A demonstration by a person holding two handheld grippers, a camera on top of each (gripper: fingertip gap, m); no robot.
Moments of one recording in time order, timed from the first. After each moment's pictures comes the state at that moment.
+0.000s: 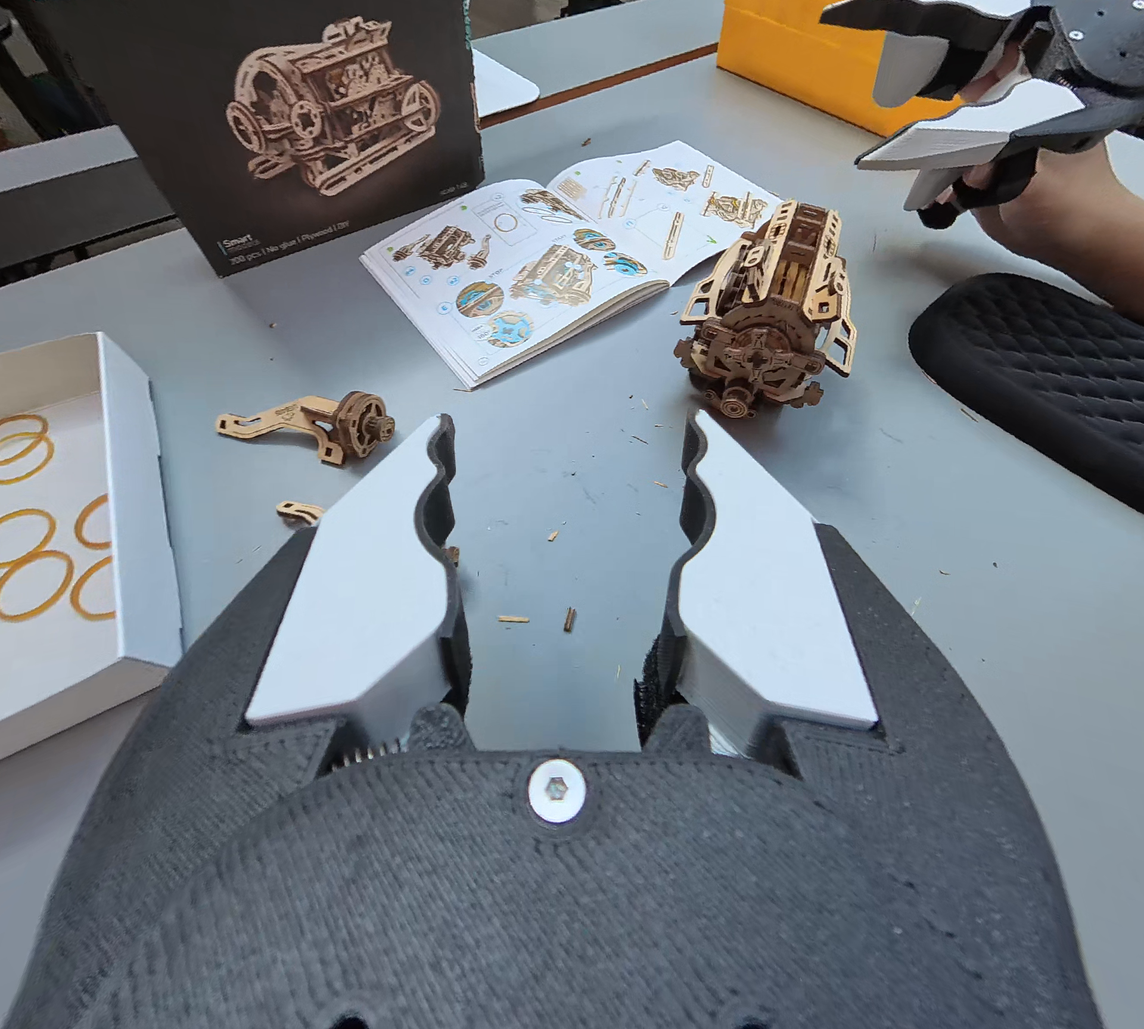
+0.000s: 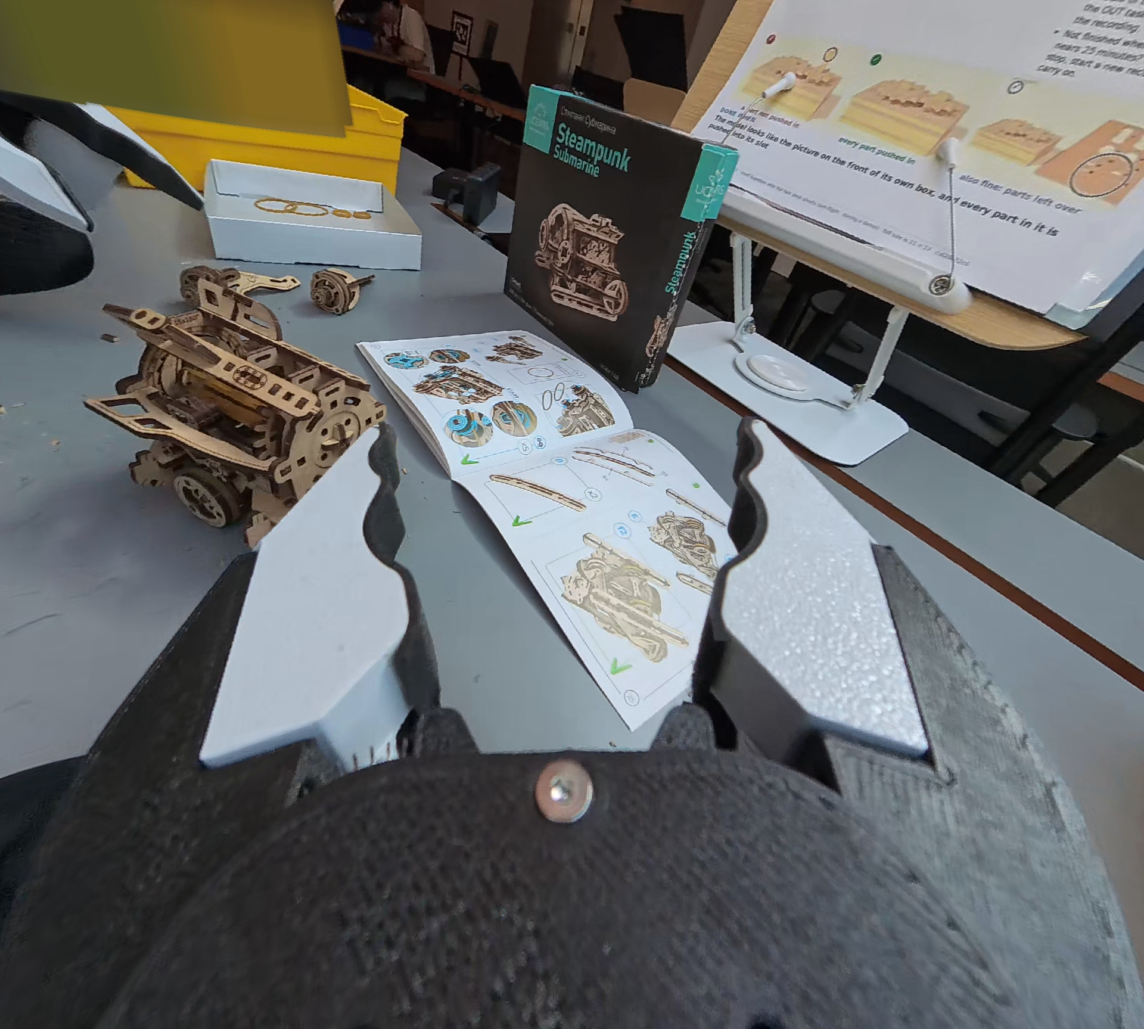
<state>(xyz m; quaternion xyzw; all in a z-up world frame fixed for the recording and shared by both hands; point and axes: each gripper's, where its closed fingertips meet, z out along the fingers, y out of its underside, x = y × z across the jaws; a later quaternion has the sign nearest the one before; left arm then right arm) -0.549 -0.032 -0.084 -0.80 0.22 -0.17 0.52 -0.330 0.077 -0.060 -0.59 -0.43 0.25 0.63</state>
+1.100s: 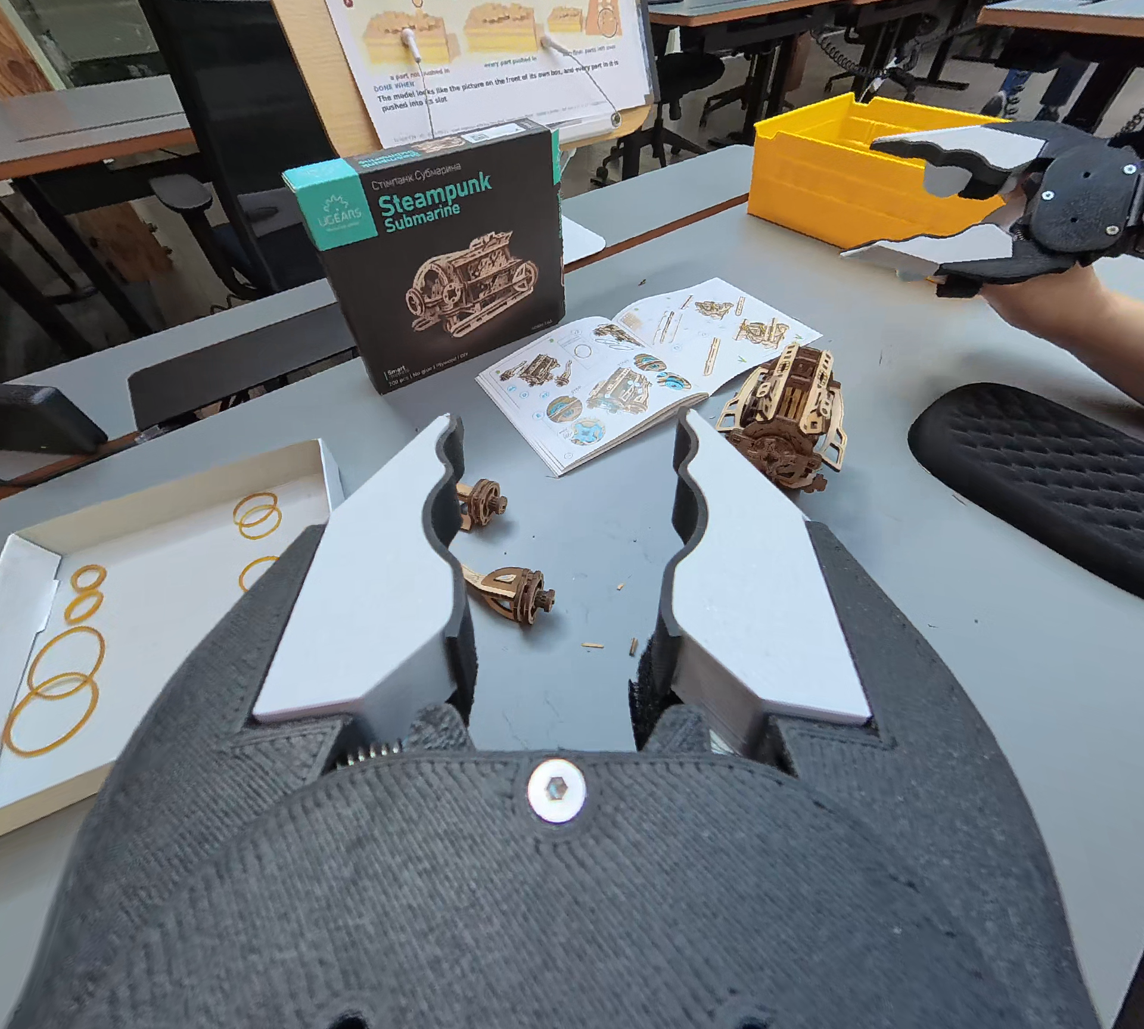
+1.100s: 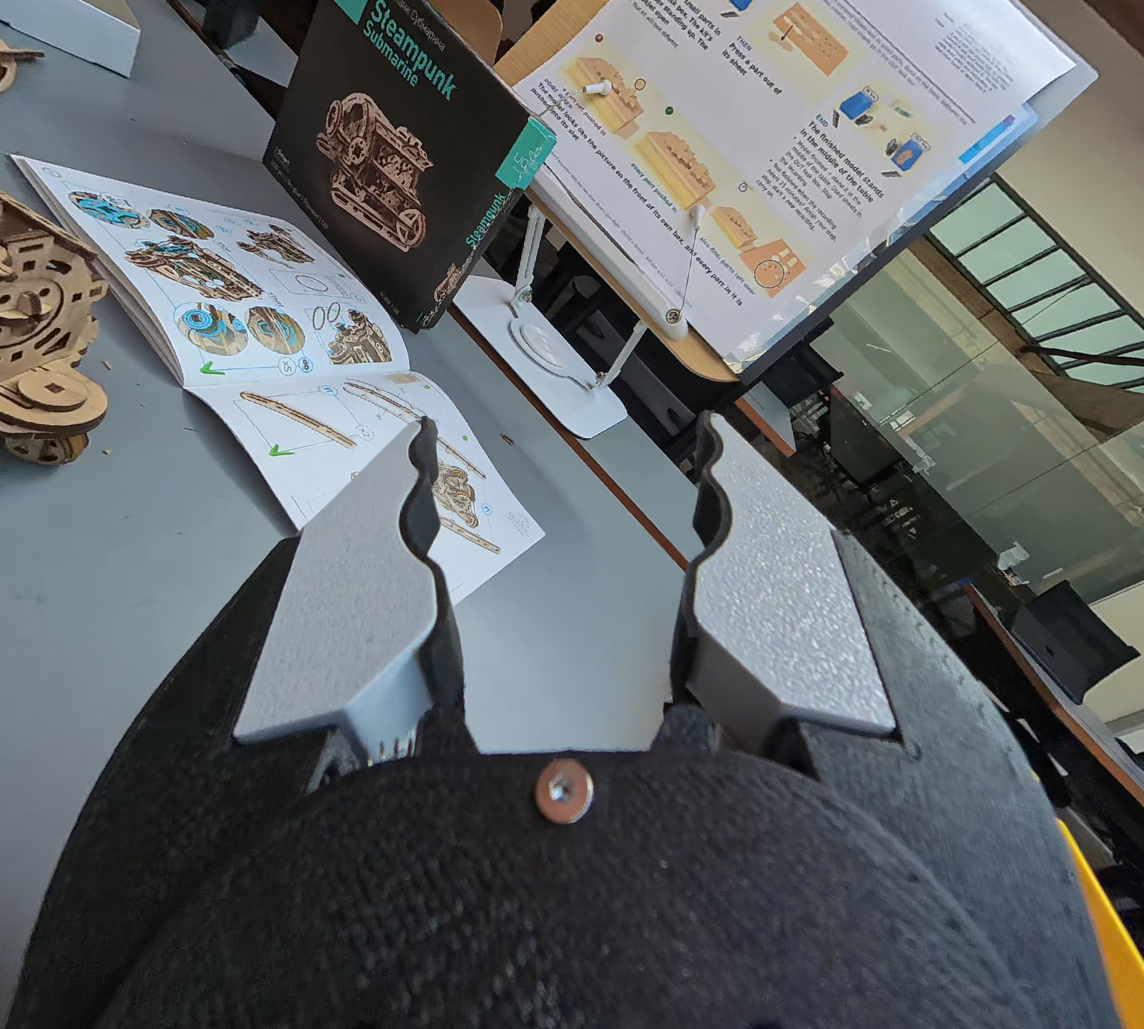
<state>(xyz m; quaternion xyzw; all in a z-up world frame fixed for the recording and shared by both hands) -0.595 -0.046 0.007 -0.76 0.20 -0.13 0.60 -0.281 0.104 -0.031 -0.56 -0.45 -0.02 0.70</state>
